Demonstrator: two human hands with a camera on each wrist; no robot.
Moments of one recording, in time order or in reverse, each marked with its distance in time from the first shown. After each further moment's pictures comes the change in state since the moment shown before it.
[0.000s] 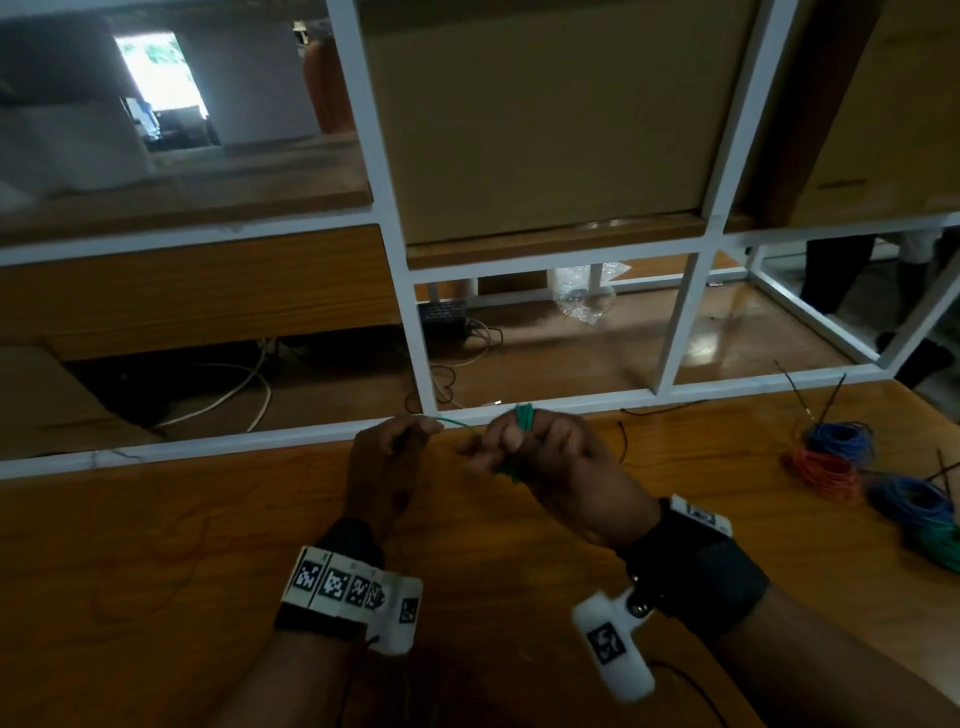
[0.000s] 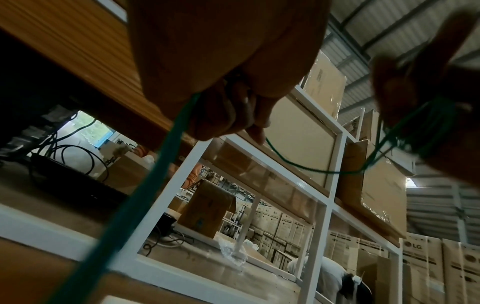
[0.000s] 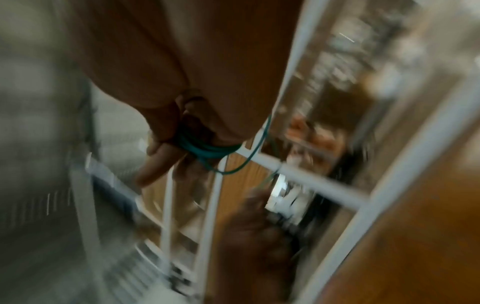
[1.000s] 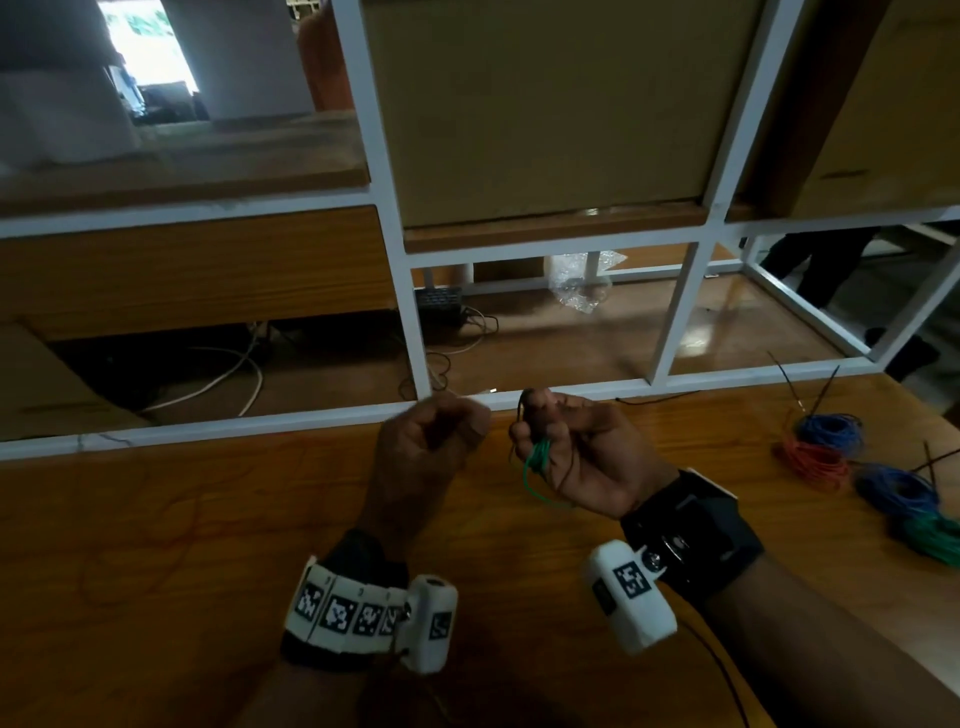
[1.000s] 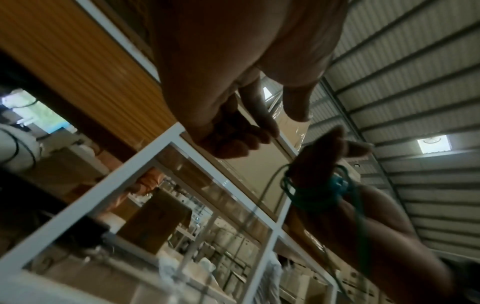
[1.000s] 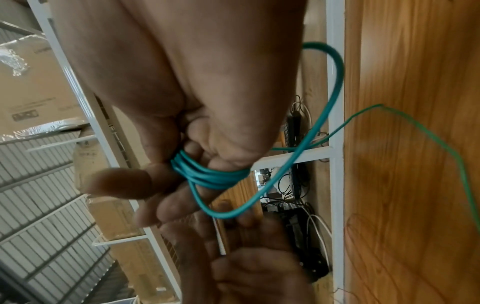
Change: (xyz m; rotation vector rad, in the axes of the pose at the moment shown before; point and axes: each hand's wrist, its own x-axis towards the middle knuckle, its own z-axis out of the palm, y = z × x) left_hand -0.040 0.059 0.009 -0.288 -0.177 0.073; right_hand 0.010 0.007 -0.038 0.888 0.054 0.406
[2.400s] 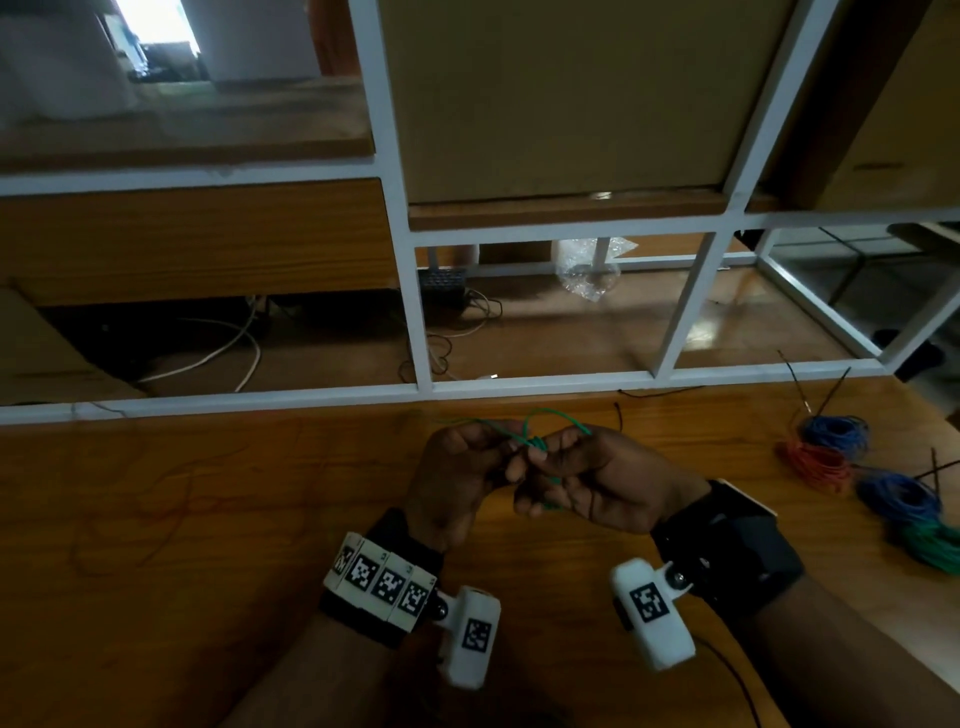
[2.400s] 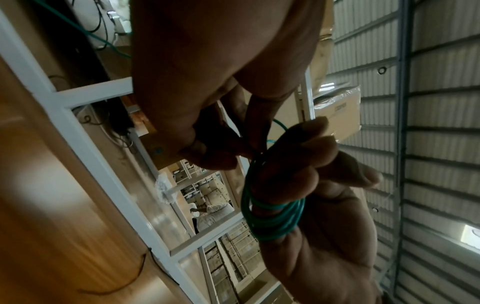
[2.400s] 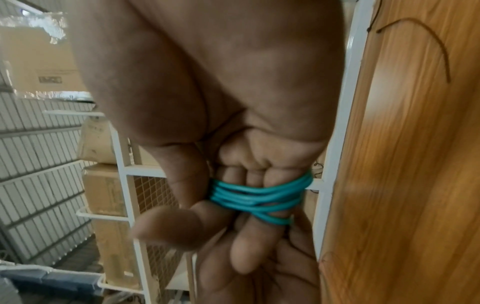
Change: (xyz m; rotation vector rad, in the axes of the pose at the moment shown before) left_hand 0.001 -0.034 0.039 -0.593 -0.202 -0.340; right_hand -0.020 0.002 -0.017 -0.672 0.098 0.190
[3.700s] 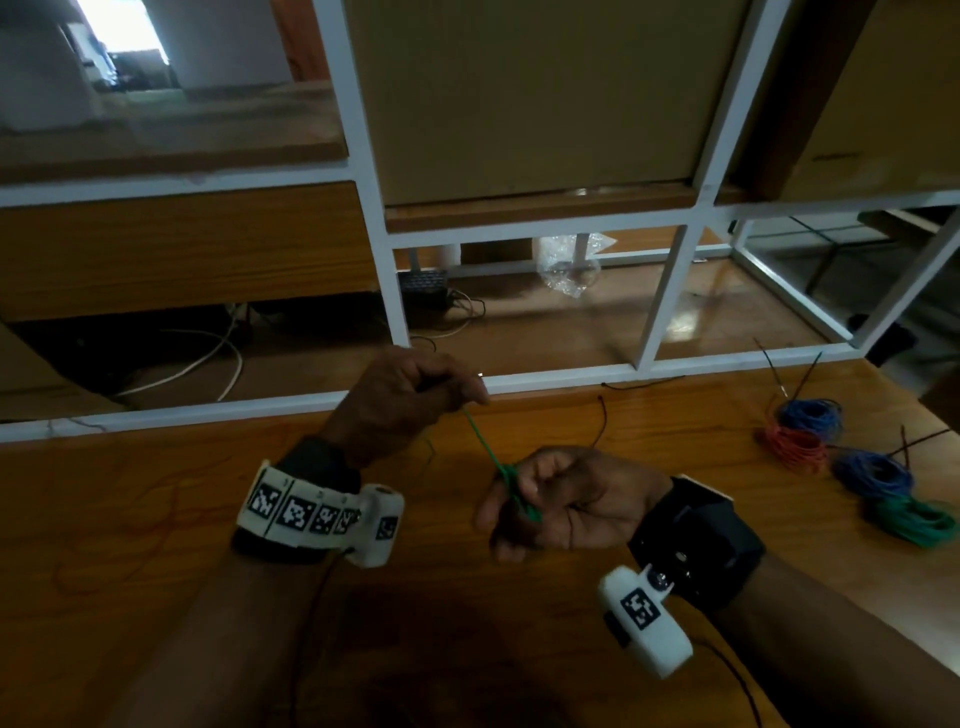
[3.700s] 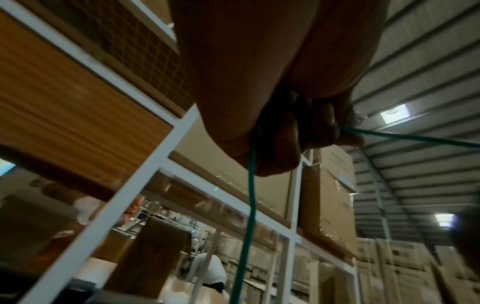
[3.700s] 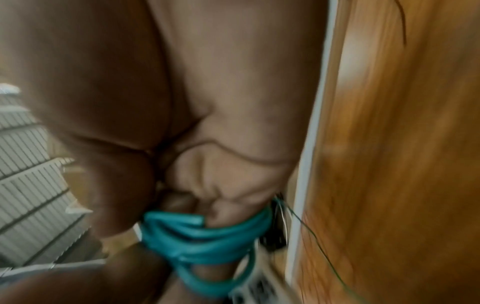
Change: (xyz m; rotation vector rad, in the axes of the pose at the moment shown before) left_hand 0.017 0.088 -0.025 0.815 -0.216 0.461; right_hand -0.010 0.007 0.015 0.029 -0.341 0.019
